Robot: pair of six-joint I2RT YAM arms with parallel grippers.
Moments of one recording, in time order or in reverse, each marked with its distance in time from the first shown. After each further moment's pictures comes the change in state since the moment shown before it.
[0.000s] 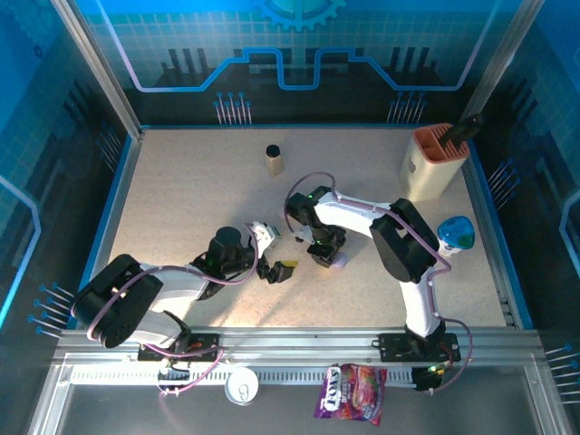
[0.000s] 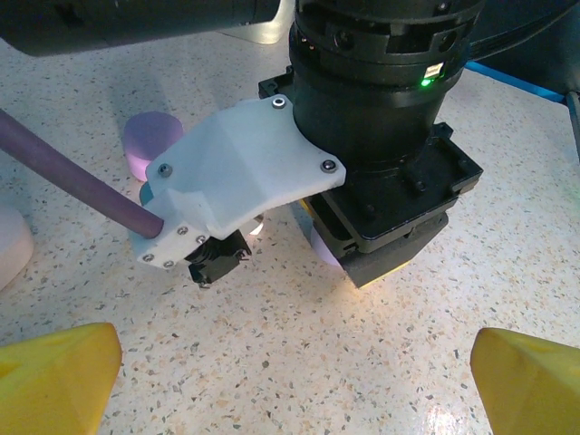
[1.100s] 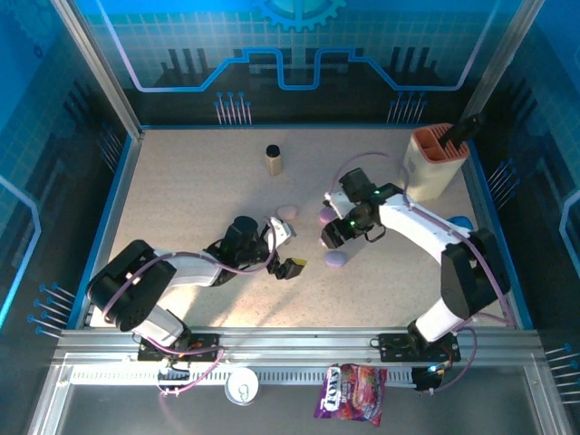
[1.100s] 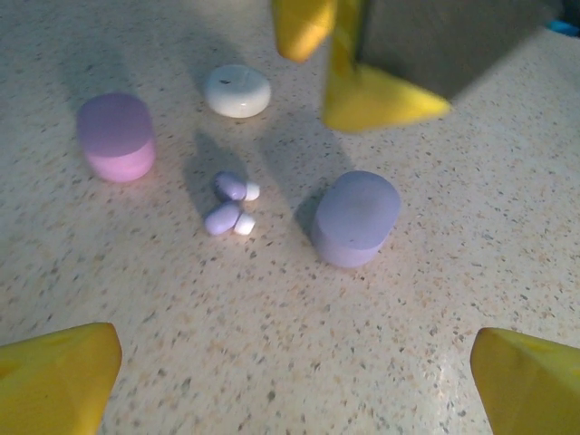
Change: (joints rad) left arm -0.027 0.108 0.146 -0.151 0.007 0.097; right arm -0.239 -0.427 -0.301 0.352 -0.298 0.100
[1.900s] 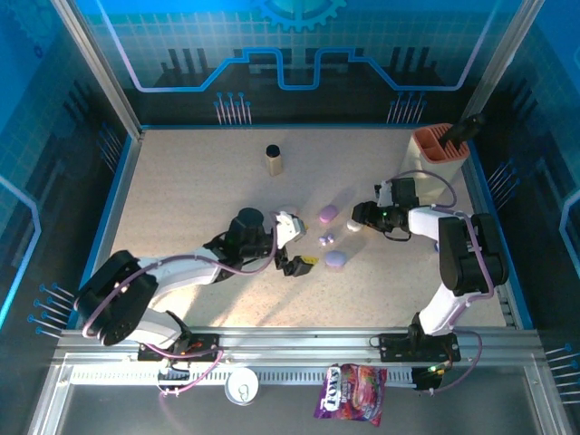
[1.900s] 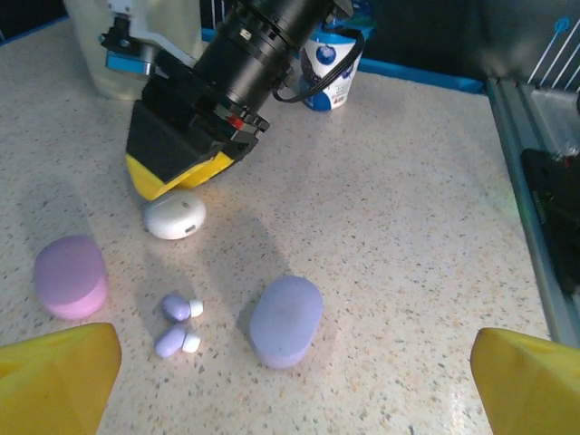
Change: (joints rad) left arm -0.086 -0.066 0.162 -0.150 0.050 0.071; right arm -0.422 0.108 -0.320 0.744 -0.310 0.480
